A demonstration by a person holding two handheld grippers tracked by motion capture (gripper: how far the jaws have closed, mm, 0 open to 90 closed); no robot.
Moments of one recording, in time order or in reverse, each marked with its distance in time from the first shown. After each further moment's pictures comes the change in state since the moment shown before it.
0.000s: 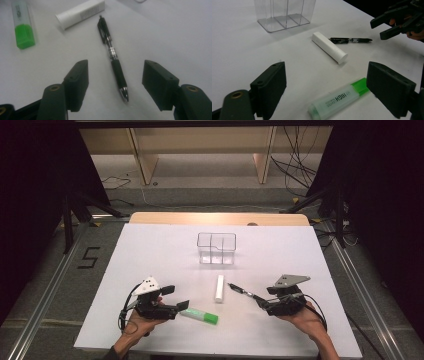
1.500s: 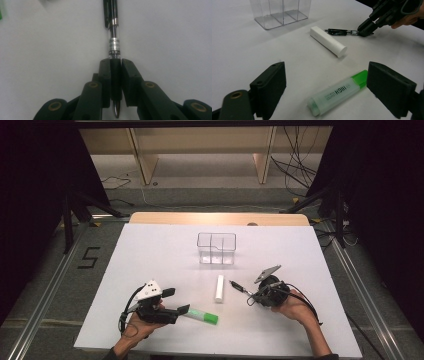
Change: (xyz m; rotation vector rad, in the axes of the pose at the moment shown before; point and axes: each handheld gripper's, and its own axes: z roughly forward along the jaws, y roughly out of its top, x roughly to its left) left arm -0.007 -0.006 0.001 0.025 0.007 0.058; right arm -0.003 0.028 0.039 0.284 -0.001 -0.089
